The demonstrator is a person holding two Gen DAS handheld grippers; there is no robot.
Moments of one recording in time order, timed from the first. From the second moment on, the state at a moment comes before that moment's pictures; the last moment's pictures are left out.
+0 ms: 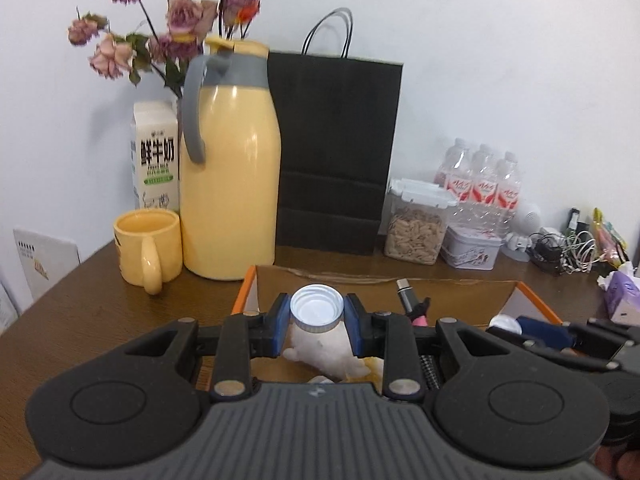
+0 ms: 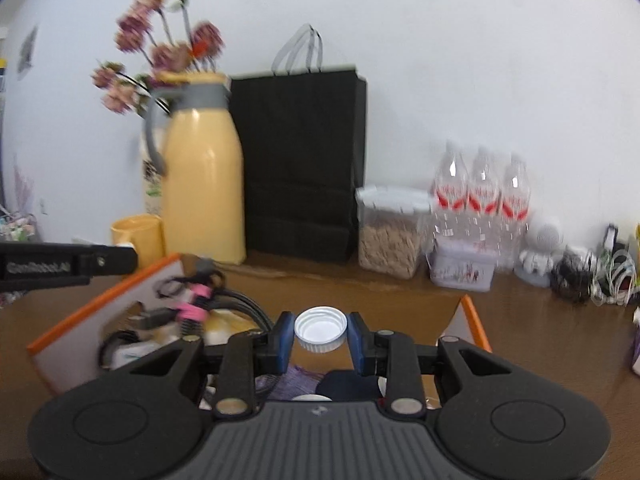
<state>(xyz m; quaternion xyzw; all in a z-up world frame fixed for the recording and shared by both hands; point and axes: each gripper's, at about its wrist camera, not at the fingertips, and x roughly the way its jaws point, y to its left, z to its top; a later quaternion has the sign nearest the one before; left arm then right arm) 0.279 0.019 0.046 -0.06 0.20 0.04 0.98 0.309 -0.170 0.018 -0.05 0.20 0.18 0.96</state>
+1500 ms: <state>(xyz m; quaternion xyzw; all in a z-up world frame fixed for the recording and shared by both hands) 0.194 0.023 0.042 -0.04 0.17 0.03 0.98 0.216 -0.194 0.006 -0.07 0.15 0.18 0.97</state>
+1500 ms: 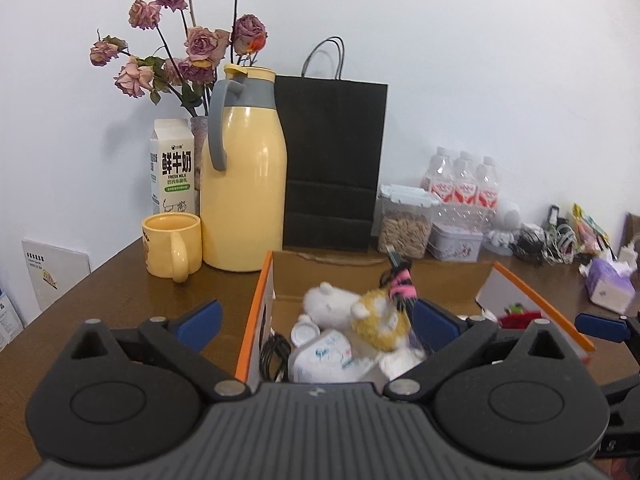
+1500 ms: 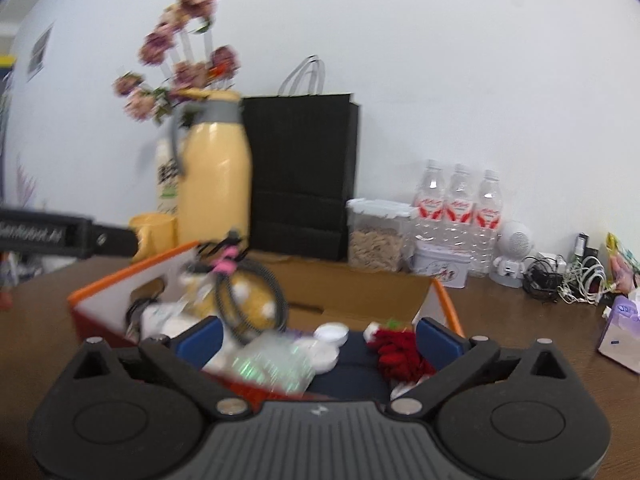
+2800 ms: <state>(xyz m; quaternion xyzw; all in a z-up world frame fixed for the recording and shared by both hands) 0.168 -0.011 -0.018 0.02 0.29 -0.05 0.95 0.194 -0.175 -0.036 -0.08 0.30 0.29 0.90</state>
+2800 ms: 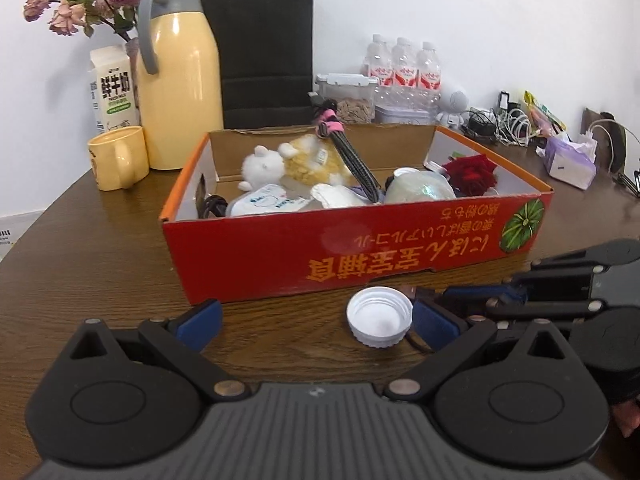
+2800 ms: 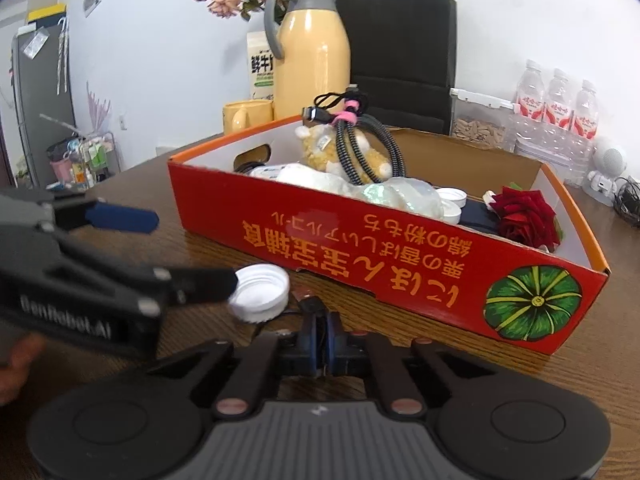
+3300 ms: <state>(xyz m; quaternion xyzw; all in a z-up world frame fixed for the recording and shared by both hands) 0.185 -0.037 -0.027 0.03 0.31 -0.07 0.95 0.190 -0.210 -0.030 -0.04 0.27 0.25 0.93</state>
